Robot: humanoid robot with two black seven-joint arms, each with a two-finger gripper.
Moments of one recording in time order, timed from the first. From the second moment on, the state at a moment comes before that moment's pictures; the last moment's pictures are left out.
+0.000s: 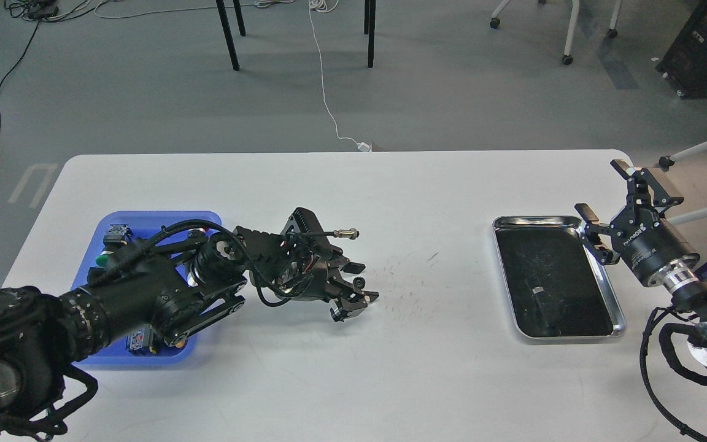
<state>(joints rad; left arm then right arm) -0.87 0.10 -0.20 -0.77 2.18 -0.14 -0.49 0.34 -0.65 0.73 1.05 -0.26 0.27 0.49</state>
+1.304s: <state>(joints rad) -0.74 0.92 -0.20 -1.07 1.98 -0.09 -0.49 0.36 -0.63 0.72 1.06 -0.27 0.27 0.49</state>
